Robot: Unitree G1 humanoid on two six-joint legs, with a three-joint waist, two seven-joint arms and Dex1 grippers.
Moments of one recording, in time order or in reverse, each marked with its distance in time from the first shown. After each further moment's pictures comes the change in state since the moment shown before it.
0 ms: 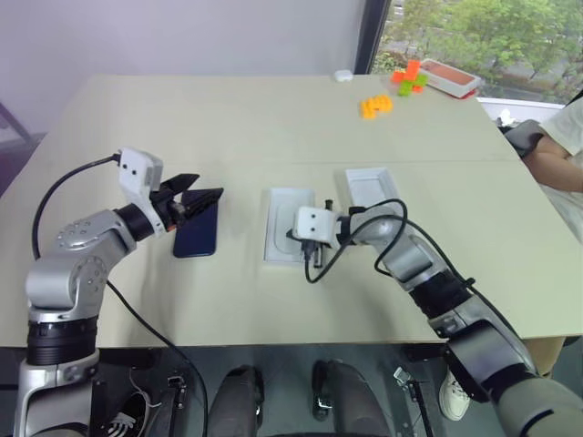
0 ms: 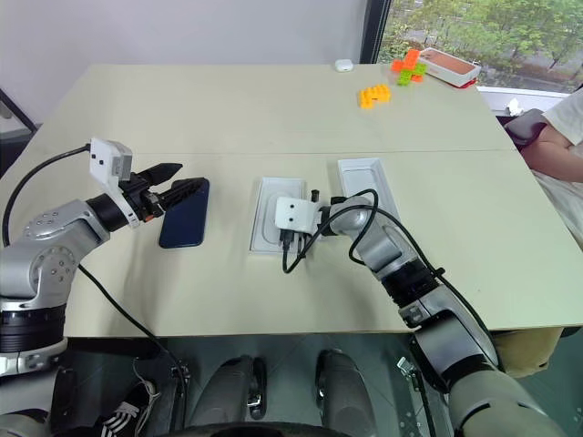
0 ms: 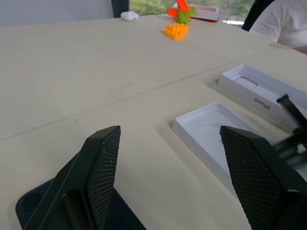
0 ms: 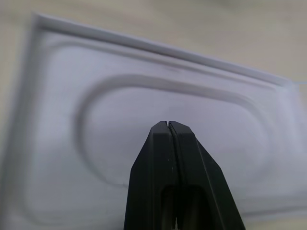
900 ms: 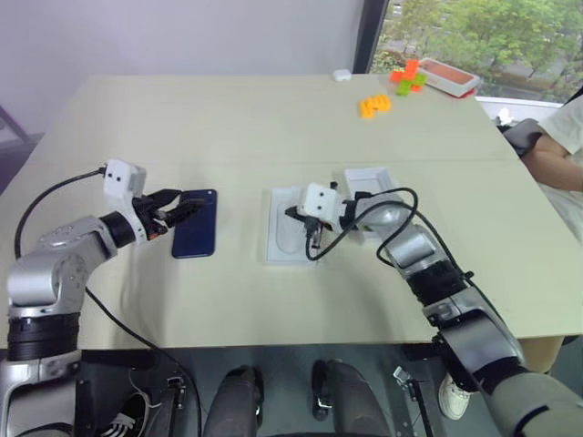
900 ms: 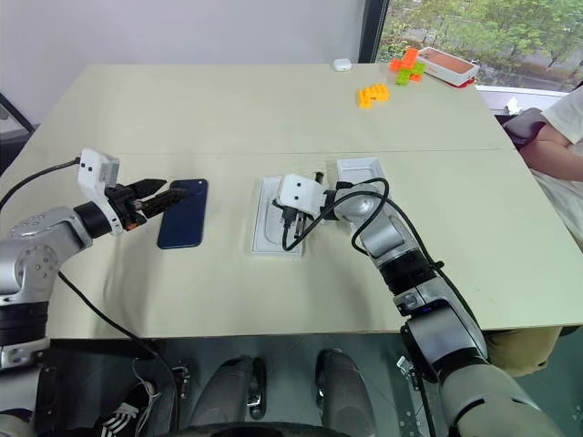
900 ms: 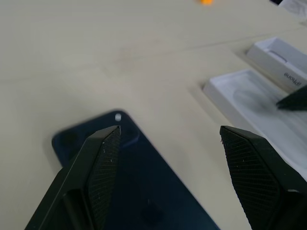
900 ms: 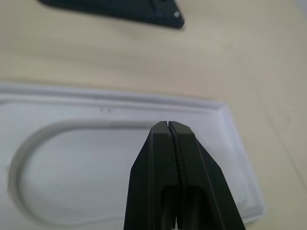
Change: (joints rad) left arm -0.027 0.092 0.052 0.172 -0.055 0.180 -0.042; right arm -0.033 0.039 -0.115 0.038 0.083 -0.054 0.015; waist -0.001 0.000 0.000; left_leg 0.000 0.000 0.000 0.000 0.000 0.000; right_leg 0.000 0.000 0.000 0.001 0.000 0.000
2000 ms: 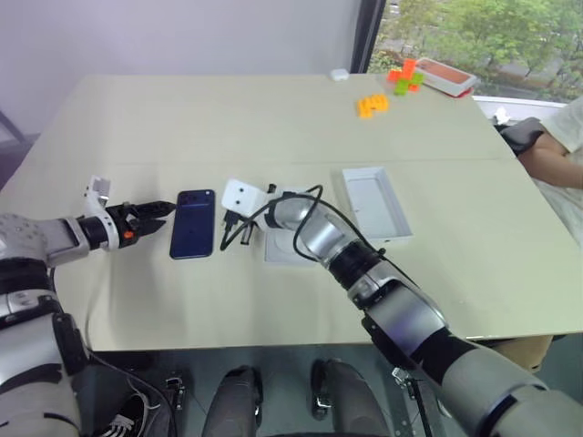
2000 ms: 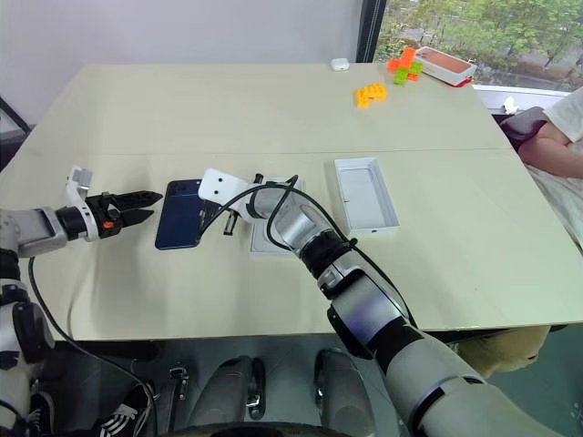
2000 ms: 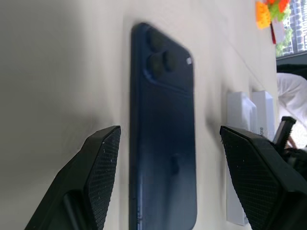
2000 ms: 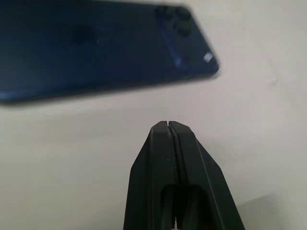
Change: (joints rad) left arm -0.347 0.073 0.109 0.741 -0.060 0.462 0.020; right arm -0.266 0.426 0.128 0.472 -0.148 0.130 -0.280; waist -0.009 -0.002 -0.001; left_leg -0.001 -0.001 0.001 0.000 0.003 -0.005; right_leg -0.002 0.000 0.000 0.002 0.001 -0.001
